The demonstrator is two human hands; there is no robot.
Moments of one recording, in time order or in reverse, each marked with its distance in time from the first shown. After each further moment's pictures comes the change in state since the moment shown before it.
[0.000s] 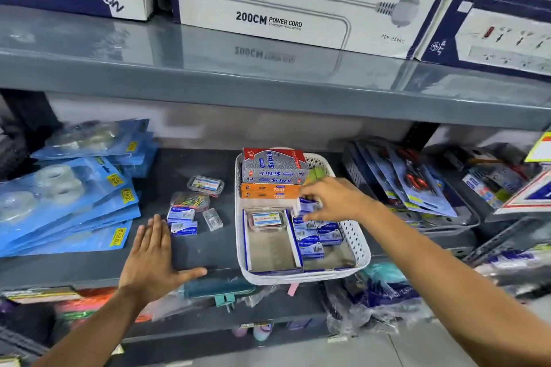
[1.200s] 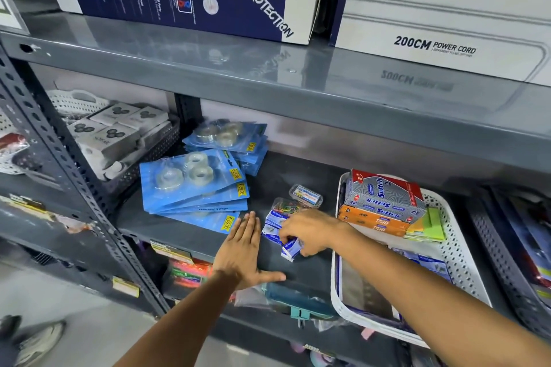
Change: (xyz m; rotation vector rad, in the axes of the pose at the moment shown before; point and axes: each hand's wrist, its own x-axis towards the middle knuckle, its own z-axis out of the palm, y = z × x) left_hand -0.006 -0.018 -0.008 -0.001 0.065 -0.040; right_hand 0.141 -0.169 0.037 -0.152 -0.191 -0.624
